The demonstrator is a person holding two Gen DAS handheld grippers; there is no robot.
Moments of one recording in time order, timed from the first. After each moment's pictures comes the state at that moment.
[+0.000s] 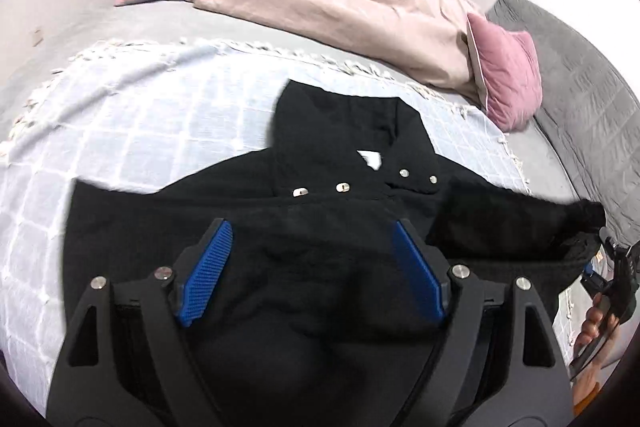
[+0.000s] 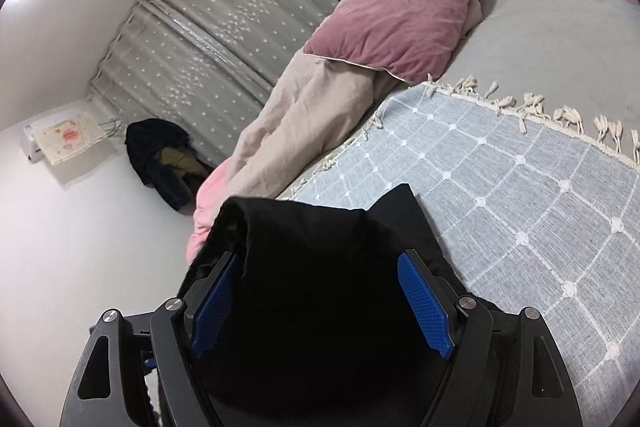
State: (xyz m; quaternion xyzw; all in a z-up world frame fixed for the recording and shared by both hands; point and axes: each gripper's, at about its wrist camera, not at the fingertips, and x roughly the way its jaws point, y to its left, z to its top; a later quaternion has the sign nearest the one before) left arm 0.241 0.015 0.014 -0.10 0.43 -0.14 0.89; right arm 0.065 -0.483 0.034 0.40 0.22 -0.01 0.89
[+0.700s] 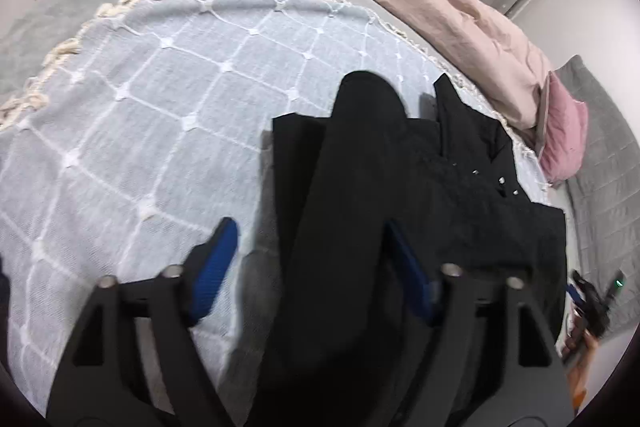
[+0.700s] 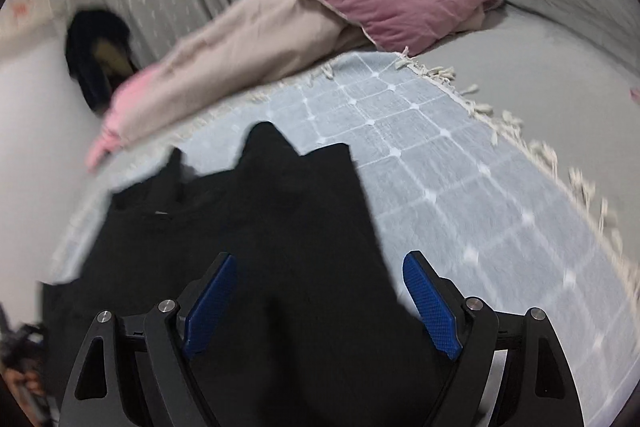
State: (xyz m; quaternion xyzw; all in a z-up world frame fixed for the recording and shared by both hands) left arm 0.225 0.154 -0.057 -0.22 0.47 -0.05 0.85; right arm 0.152 -0.466 0.001 0.18 0.40 -0.11 0.89
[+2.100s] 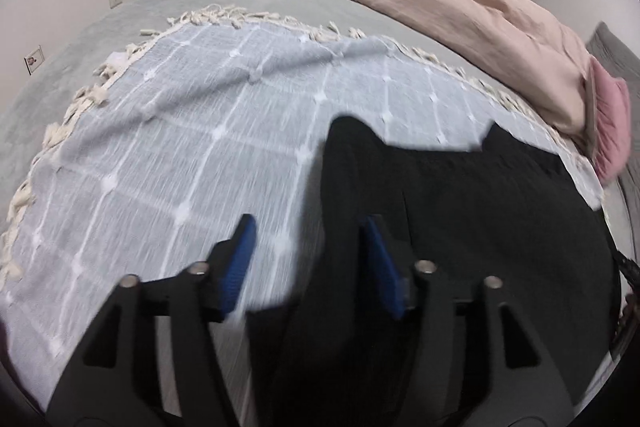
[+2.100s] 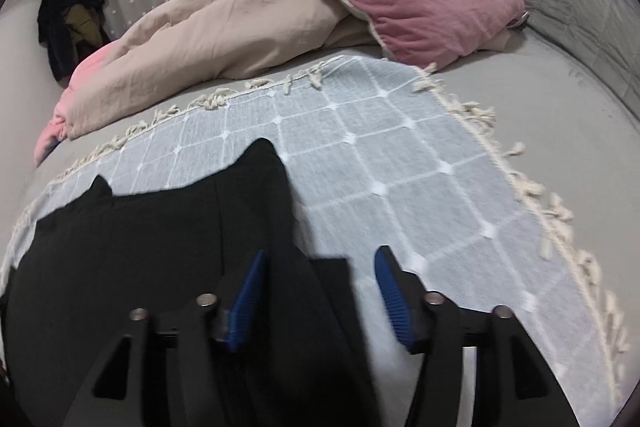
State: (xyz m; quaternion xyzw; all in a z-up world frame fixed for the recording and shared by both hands) left arm 0.341 0.137 -0.053 -0.11 0.46 0.00 0.88; right arm 0.281 -0.504 -0.018 0.13 0.43 -0.15 0.88
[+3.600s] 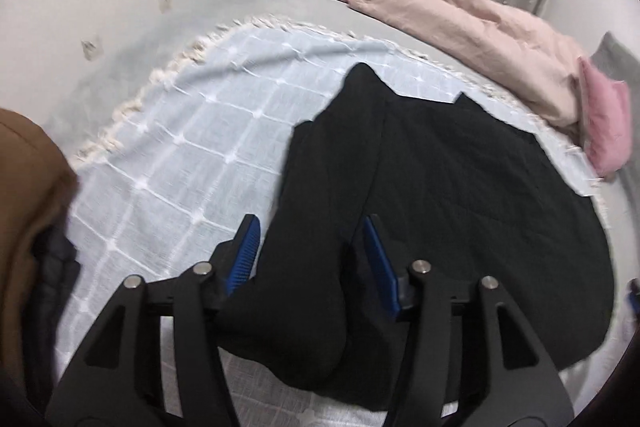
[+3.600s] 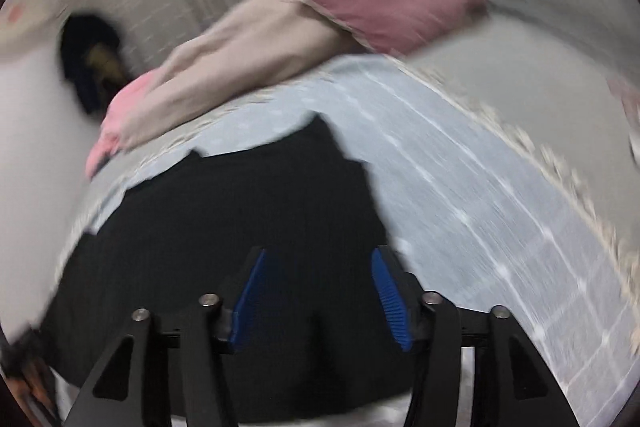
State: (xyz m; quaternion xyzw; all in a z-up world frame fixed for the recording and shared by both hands) left arm 0.198 0.113 -0.012 -0.11 0.43 0.08 0.89; right arm 0.108 -0.400 0.044 0.18 0.38 -0.12 0.90
